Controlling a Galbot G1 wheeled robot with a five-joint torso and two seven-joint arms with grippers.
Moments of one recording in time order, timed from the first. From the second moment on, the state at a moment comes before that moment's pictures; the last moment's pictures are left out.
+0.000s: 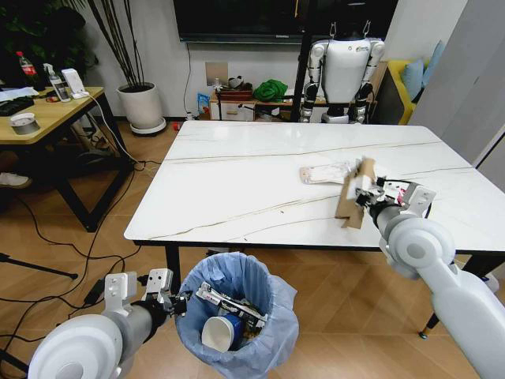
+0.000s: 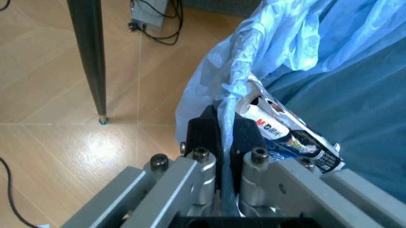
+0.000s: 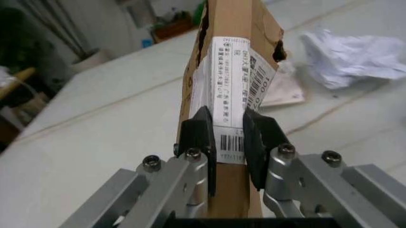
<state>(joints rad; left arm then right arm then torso) 1.50 -0.77 -0.46 -2.50 -1.55 0.74 -0.91 -0.91 0.87 0.30 2.16 1.29 -0.45 0.75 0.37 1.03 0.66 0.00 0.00</state>
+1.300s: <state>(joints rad) 1.49 -0.79 -0.49 -2.50 -1.58 0.74 -0.94 -1.03 0.81 -0.10 2.34 0.99 -0.30 0.00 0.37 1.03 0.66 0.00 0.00</state>
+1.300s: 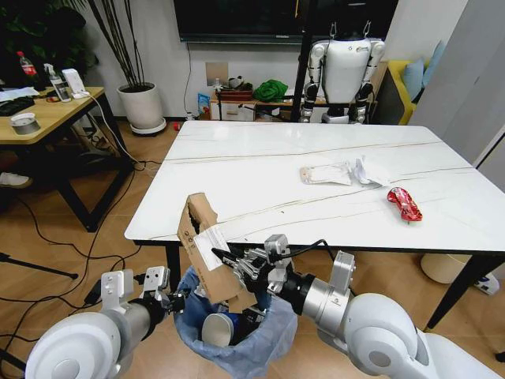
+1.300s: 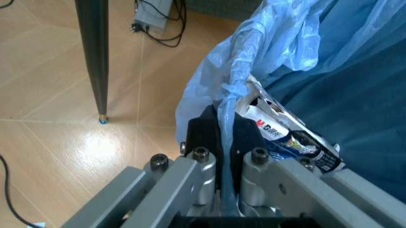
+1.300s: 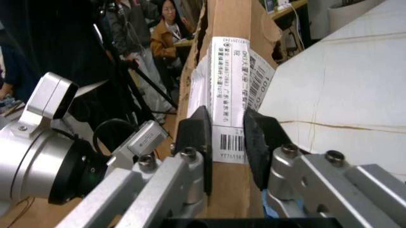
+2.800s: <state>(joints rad) 1.52 -0.82 -0.48 -2.50 -1.55 0.74 -0.92 -1.19 0.98 0.31 2.21 0.66 -0.33 0.32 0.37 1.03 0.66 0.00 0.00</state>
